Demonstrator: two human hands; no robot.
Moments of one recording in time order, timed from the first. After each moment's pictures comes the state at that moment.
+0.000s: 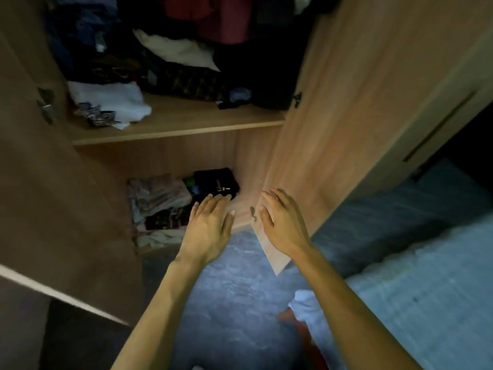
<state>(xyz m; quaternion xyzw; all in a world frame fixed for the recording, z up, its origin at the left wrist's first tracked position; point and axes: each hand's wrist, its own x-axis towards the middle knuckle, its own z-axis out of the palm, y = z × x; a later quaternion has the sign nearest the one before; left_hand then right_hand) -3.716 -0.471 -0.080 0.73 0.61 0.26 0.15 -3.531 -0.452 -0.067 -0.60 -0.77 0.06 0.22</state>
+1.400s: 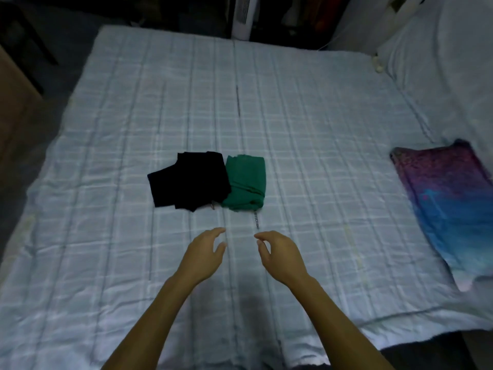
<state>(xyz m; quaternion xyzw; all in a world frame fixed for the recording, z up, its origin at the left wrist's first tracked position) -2.845 -0.889 -0.230 0.88 0.10 -0.11 0.44 -2.805 -1.084 -0.194 -0.95 -0.12 0.16 0.25</state>
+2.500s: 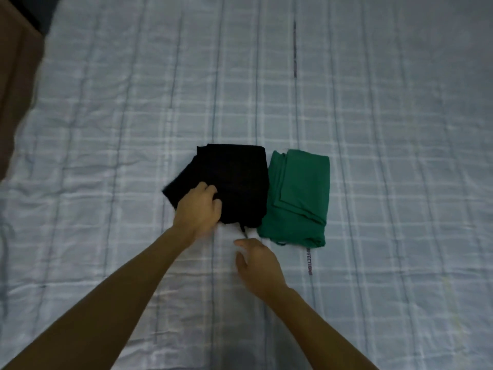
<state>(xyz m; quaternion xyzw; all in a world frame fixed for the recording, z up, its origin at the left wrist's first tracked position) -2.591 -0.743 -0.422 0.95 0.11 -0.05 0.28 -2.636 -0.930 -0.402 -0.88 -0.13 0.34 0.30</state>
